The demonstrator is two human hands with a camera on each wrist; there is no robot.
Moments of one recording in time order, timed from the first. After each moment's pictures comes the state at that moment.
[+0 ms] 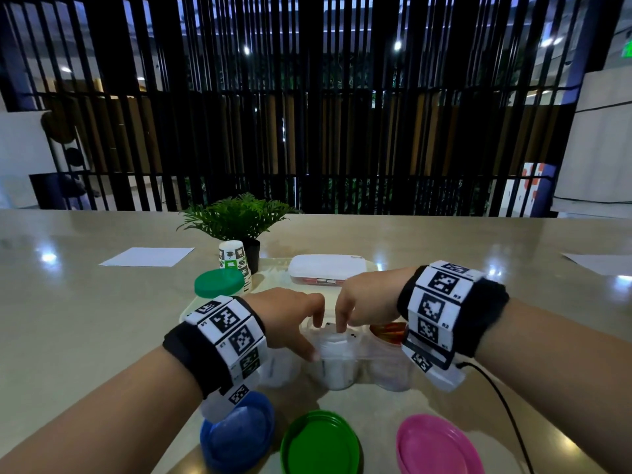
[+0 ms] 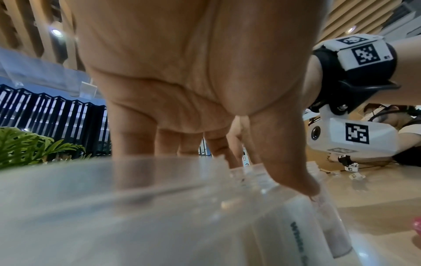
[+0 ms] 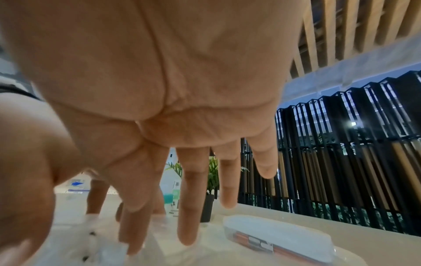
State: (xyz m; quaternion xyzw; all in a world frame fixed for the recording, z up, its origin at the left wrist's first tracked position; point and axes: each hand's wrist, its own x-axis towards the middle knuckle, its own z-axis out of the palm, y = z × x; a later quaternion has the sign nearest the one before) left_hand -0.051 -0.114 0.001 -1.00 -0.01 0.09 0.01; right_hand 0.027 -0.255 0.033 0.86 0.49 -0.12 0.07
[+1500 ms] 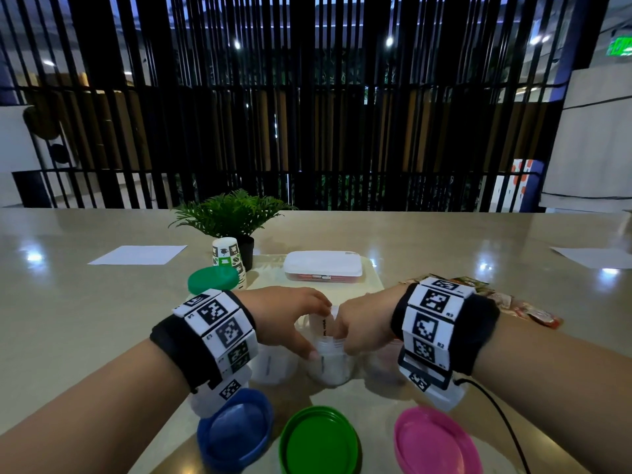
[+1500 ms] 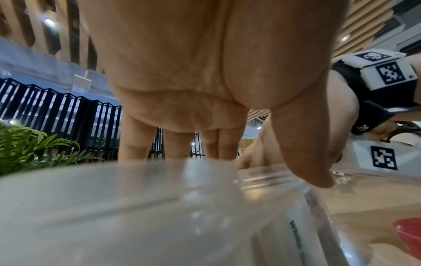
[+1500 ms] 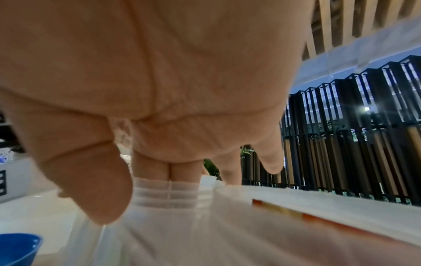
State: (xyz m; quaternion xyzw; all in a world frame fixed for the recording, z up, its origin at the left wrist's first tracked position) left_hand -0.044 -0.103 -0.003 -0.99 0.08 0.09 -0.01; right_hand 0.006 -0.256 0.018 0.85 0.48 -0.18 0.14
